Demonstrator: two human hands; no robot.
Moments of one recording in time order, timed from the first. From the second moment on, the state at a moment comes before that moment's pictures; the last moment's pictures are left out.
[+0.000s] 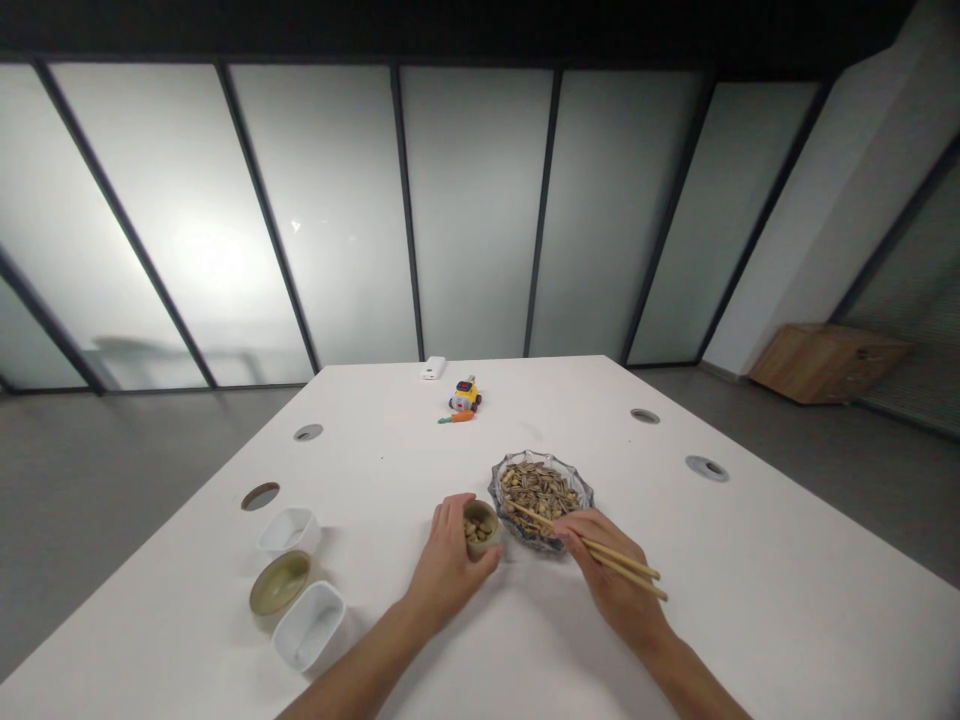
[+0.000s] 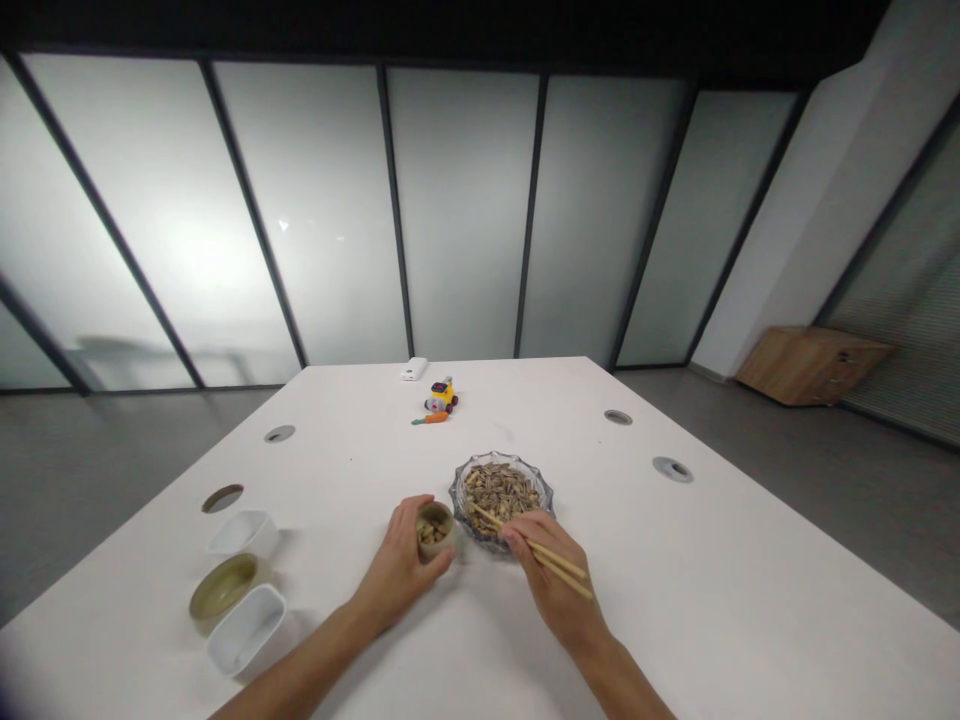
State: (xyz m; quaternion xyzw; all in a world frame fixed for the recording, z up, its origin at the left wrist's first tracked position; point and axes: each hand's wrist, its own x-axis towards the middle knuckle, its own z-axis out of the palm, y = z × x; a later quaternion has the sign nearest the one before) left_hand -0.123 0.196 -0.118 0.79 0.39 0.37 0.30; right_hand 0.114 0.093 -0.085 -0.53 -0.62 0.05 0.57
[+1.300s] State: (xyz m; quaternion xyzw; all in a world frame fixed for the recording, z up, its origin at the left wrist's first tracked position) left_hand -0.123 0.197 -0.125 0.79 0.38 0.39 0.29; right_hand 0.112 0.089 -0.087 -0.54 -0.61 0.07 0.58
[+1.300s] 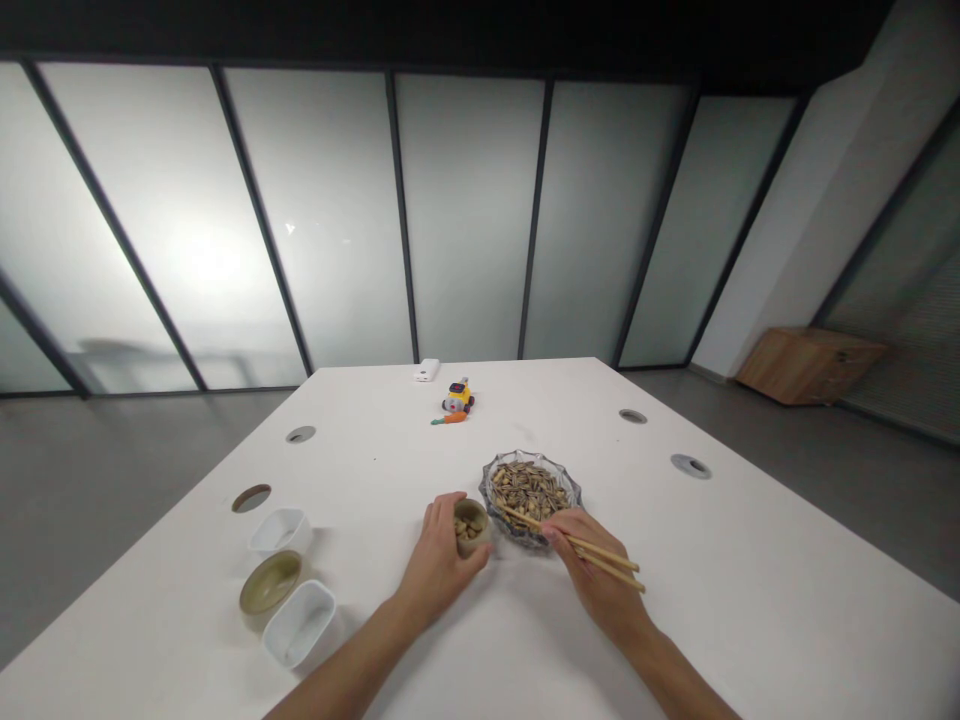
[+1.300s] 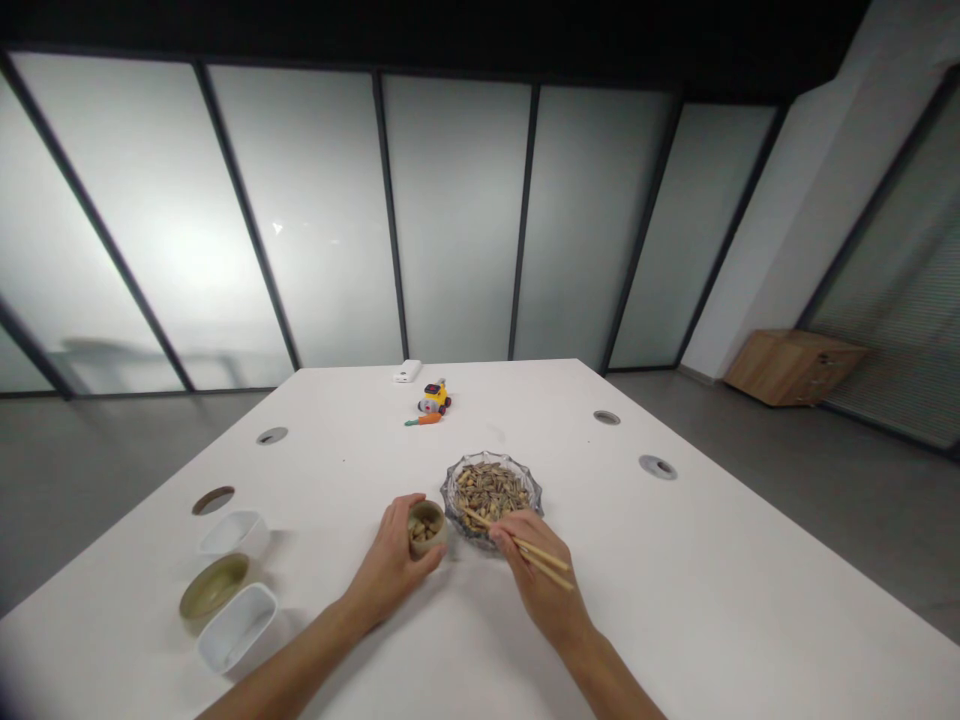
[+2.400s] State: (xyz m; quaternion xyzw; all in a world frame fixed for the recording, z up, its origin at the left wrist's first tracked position) left_hand -0.123 0.194 -0.123 0.79 0.38 0.39 0.29; right_hand 0.101 0.073 -0.066 -0.53 -0.60 0.05 0.60
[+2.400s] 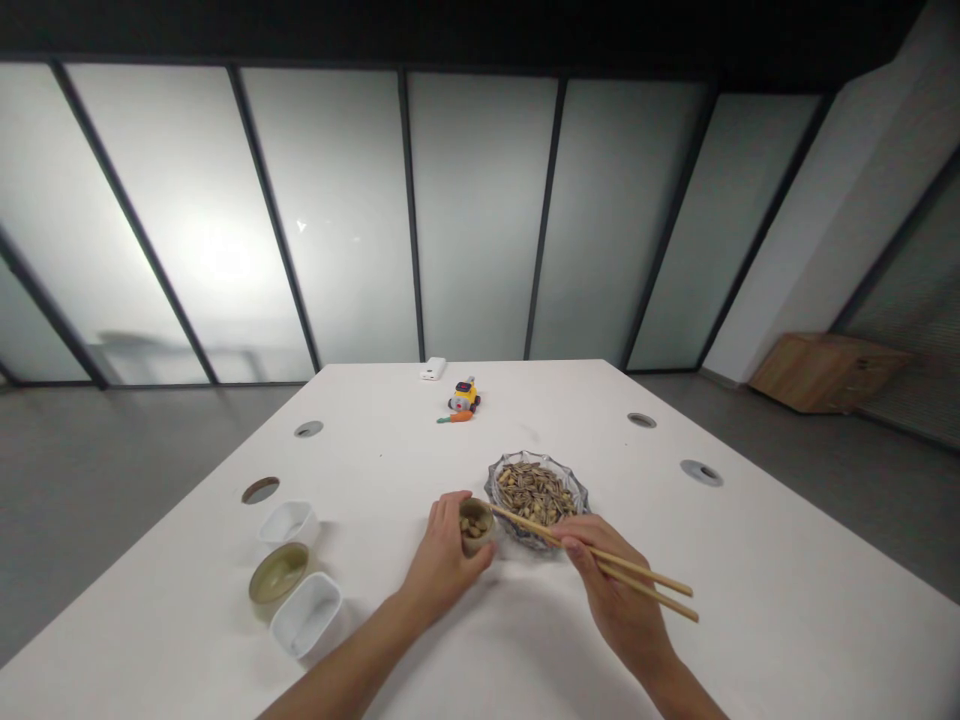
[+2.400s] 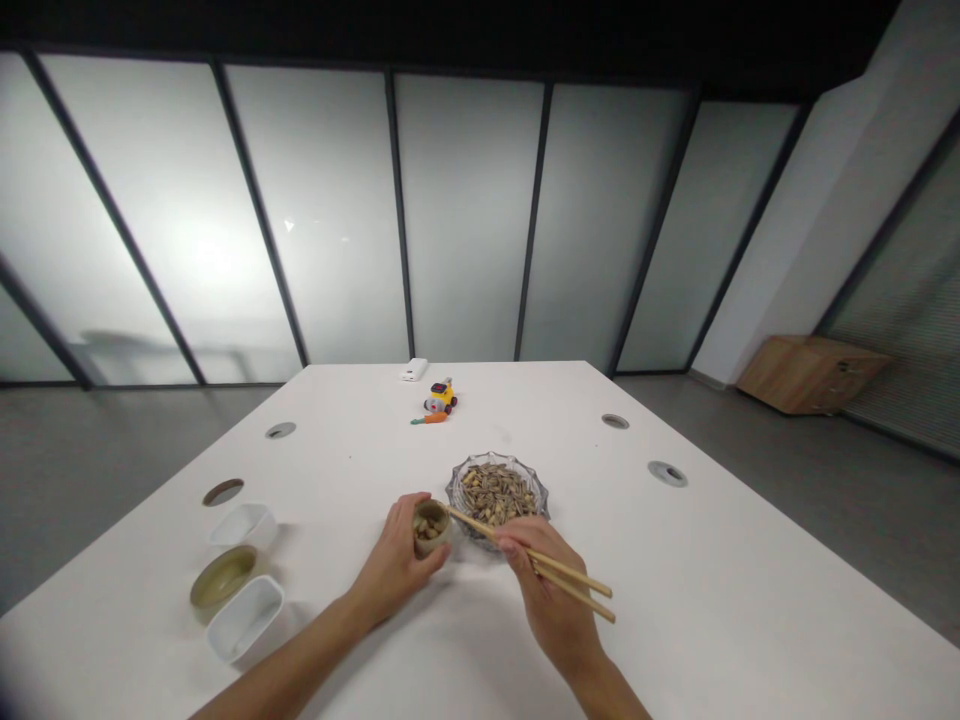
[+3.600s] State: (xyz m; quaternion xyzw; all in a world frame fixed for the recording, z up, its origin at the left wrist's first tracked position) left_hand -0.125 0.194 -0.120 0.79 0.38 0.38 0.30; right_hand 0.117 0.105 -0.088 -0.53 -0.60 0.08 0.59
